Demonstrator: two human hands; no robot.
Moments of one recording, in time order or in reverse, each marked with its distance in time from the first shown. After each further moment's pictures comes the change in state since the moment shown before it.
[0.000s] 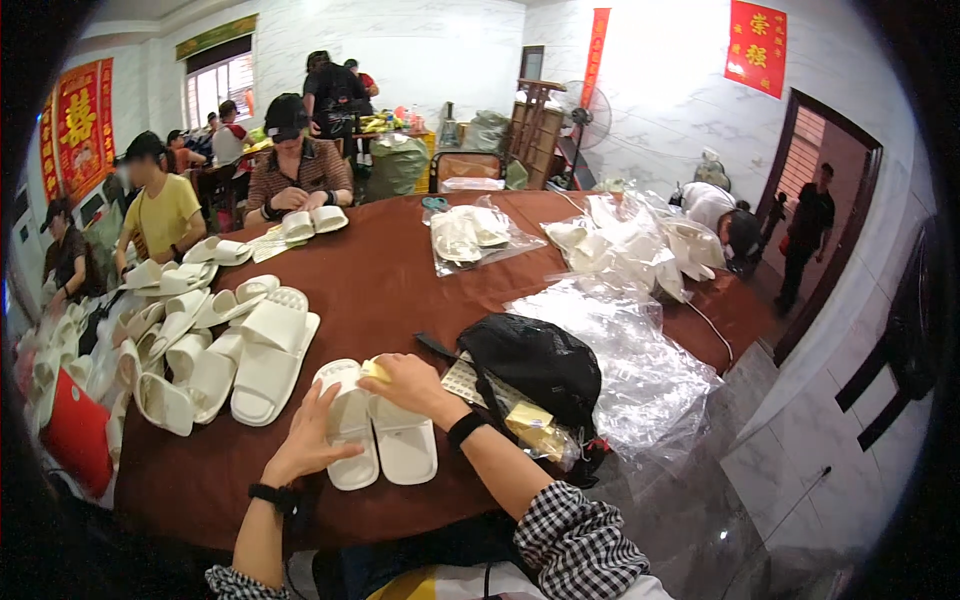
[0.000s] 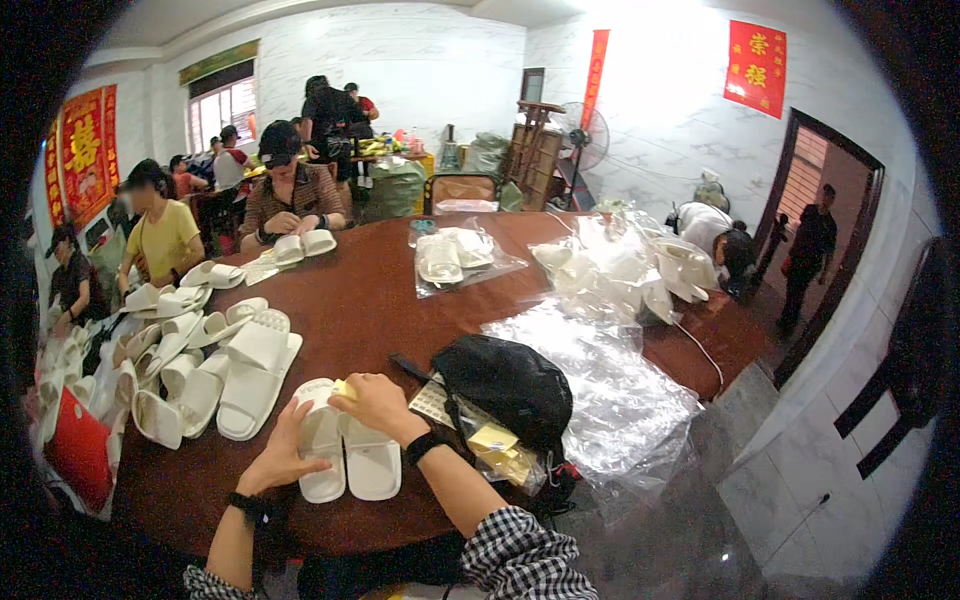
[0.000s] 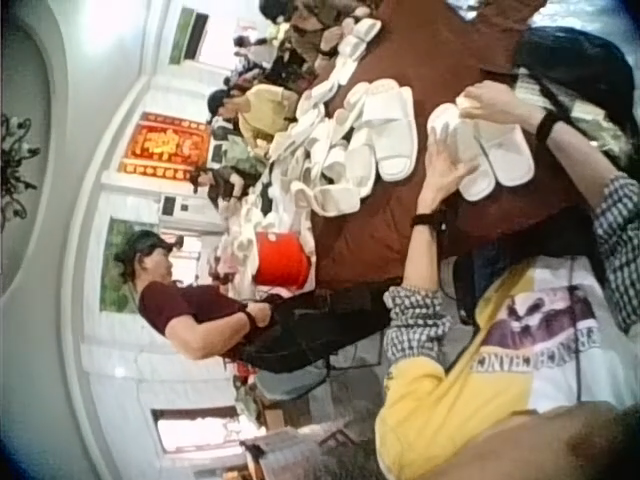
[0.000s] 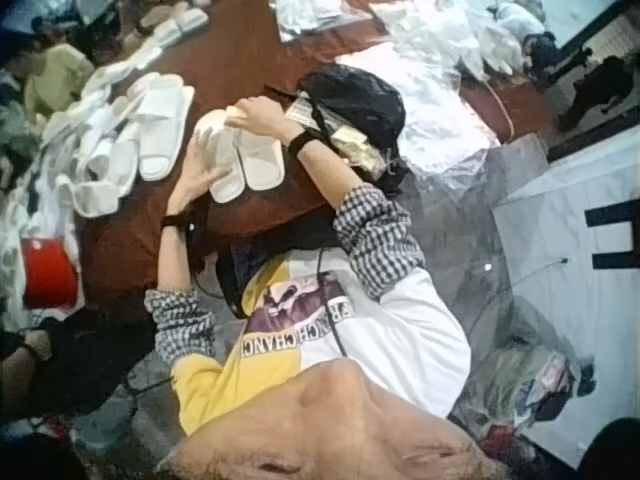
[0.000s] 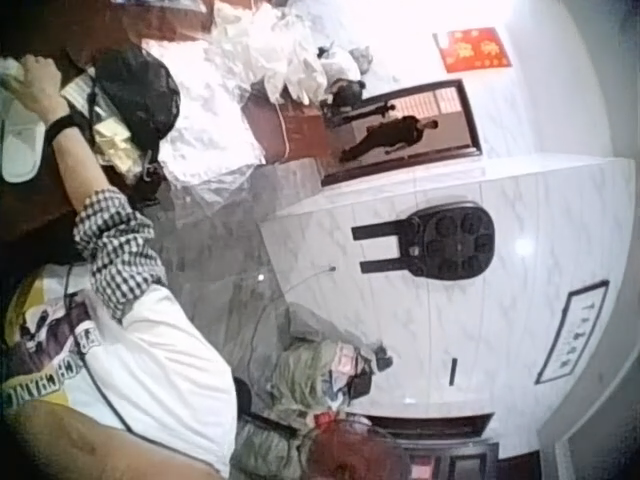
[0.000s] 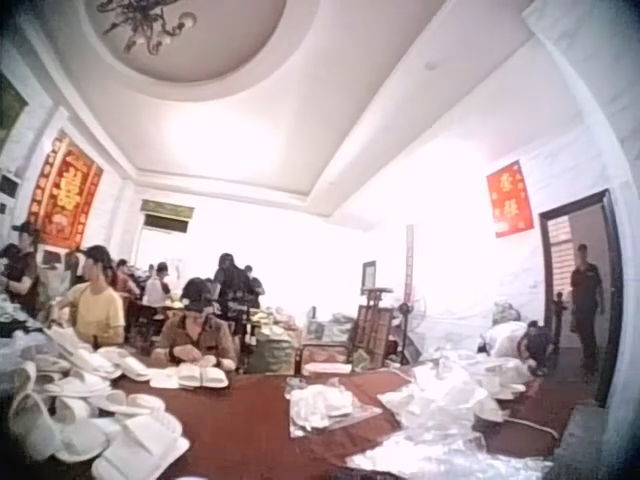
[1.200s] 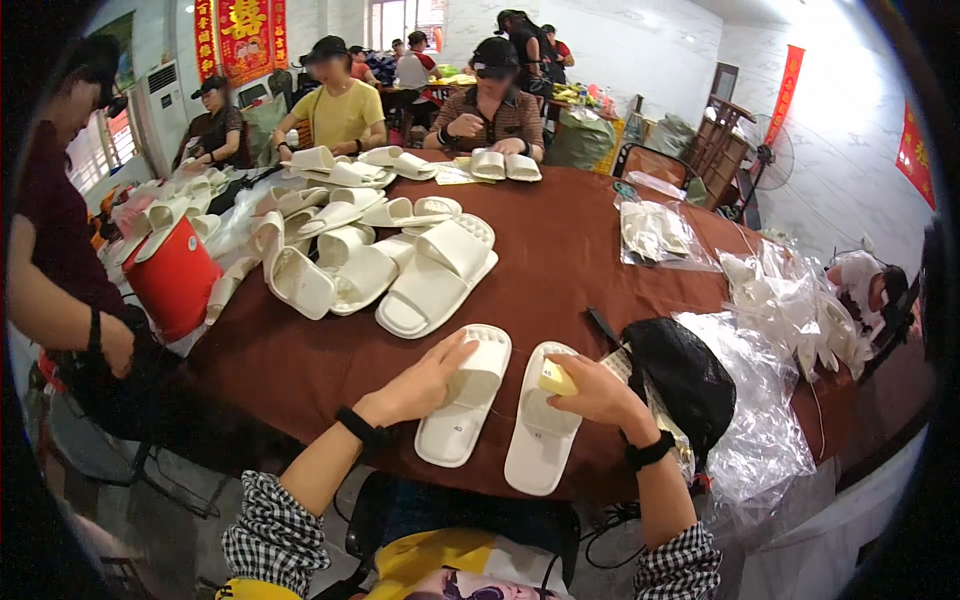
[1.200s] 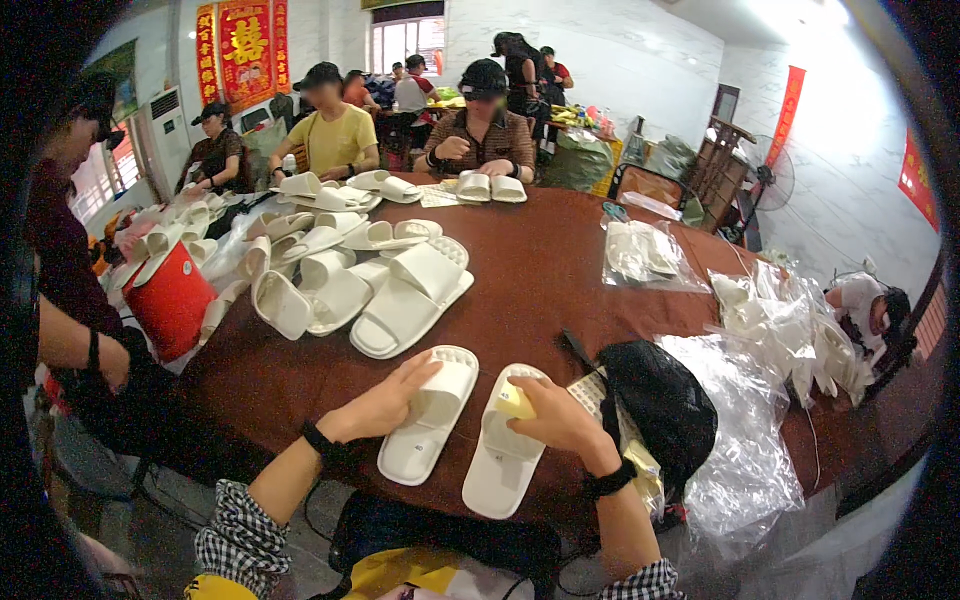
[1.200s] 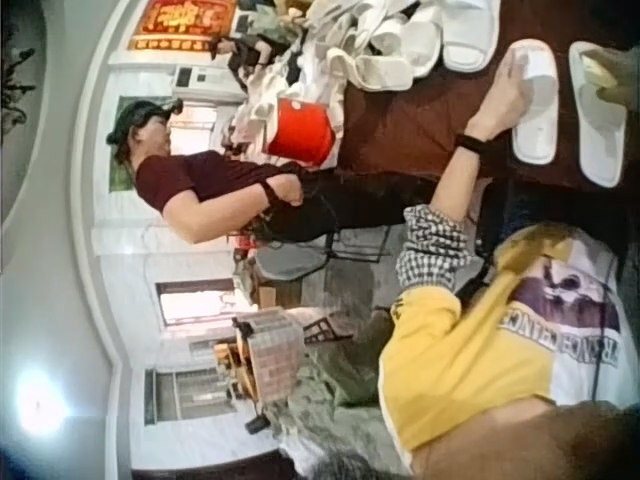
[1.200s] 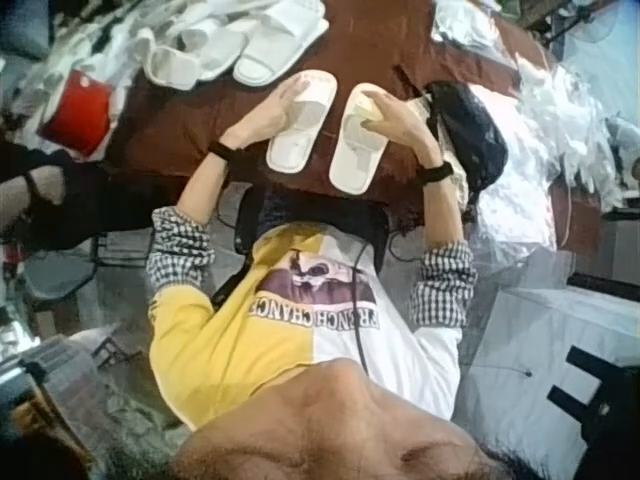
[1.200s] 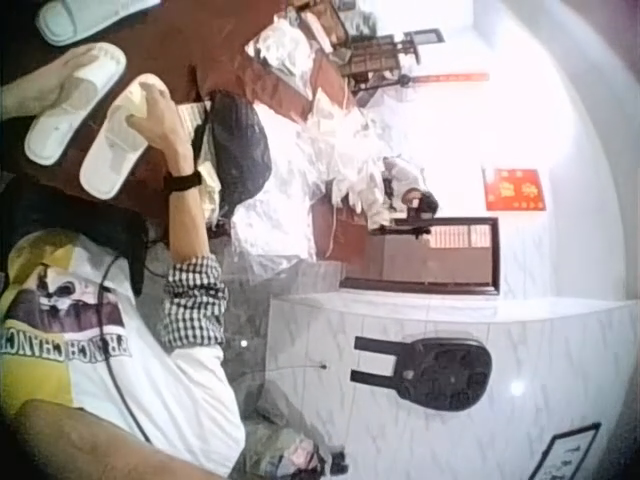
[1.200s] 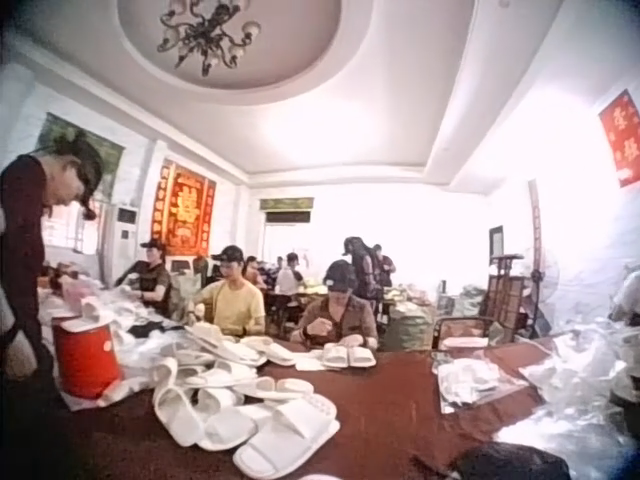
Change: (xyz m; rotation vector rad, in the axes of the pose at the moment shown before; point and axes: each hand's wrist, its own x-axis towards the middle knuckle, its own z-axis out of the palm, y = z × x) left_hand -0.052 -0.012 -0.010 0.035 0.086 0.116; right_hand -0.047 -0.020 -0.062 0.065 -0.500 -0.114
